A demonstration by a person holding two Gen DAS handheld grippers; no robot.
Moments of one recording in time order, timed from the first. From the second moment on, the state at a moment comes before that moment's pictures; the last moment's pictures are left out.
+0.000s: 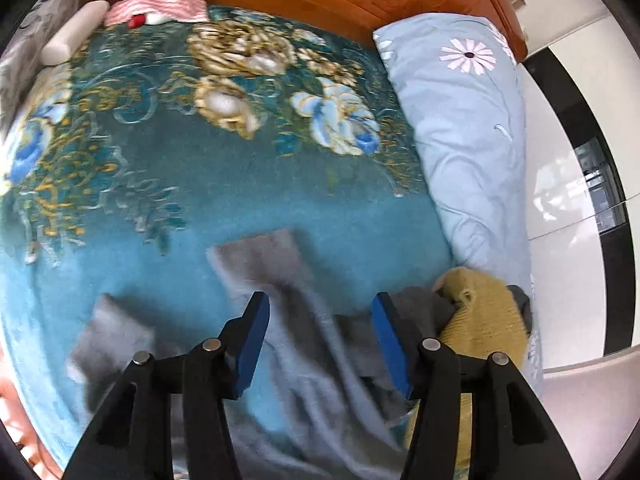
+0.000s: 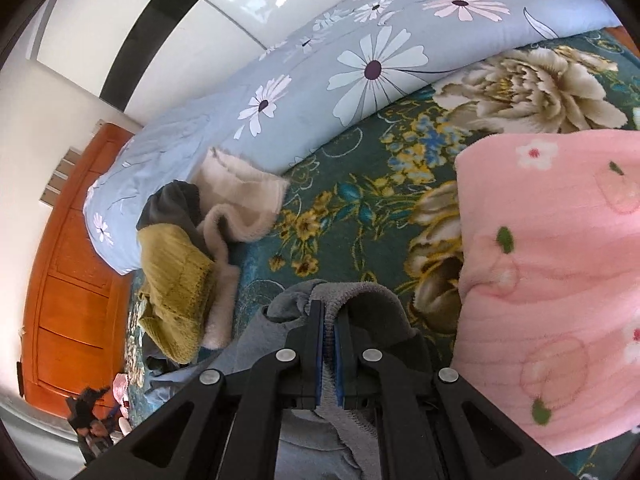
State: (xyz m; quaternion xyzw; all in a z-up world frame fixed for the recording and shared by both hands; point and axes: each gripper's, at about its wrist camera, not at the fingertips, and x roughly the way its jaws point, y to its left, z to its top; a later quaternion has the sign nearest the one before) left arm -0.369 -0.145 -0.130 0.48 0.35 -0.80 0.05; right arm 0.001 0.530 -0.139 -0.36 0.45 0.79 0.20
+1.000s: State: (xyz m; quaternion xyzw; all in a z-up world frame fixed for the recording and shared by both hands) left arm -0.234 -0.247 -0.272 0.54 0.51 -0.66 0.08; right arm 0.102 0.426 -0.221 -0.46 0.55 0.67 0.16
